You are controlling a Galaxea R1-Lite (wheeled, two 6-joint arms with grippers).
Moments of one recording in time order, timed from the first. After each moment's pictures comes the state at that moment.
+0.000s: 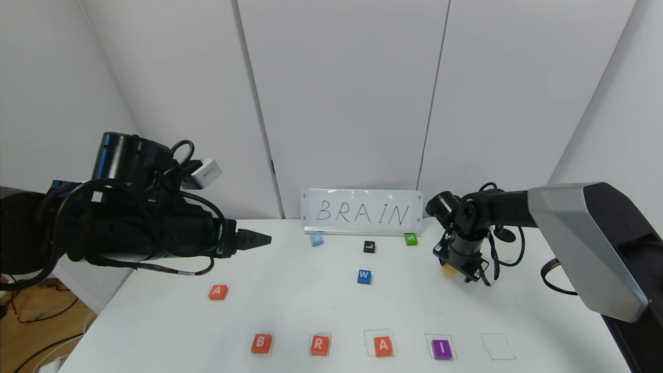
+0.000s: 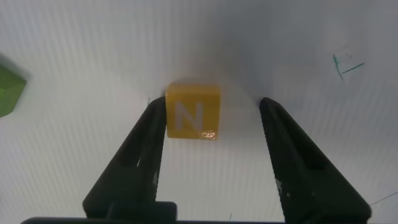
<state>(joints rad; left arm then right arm) -0.21 1.64 -1.03 0.06 -0.18 -0.06 0.30 2.55 -2.00 0.73 -0.24 1.12</state>
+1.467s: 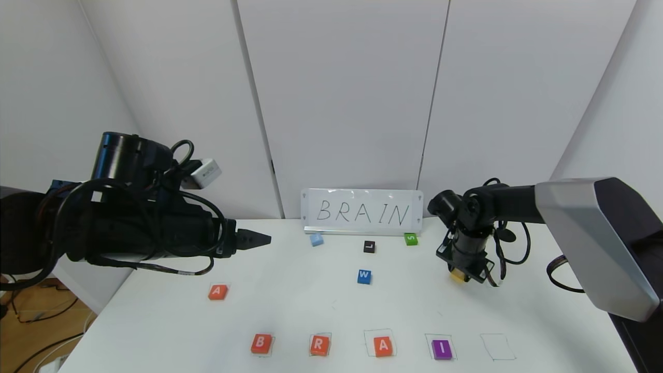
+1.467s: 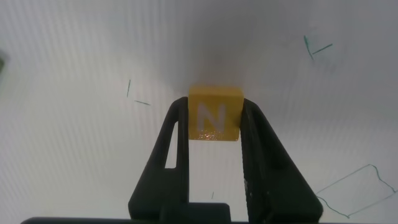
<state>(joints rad) -0.21 1.64 -1.03 0.06 -0.18 -0.06 0.30 2.51 -1.99 0.82 -0.24 1.11</state>
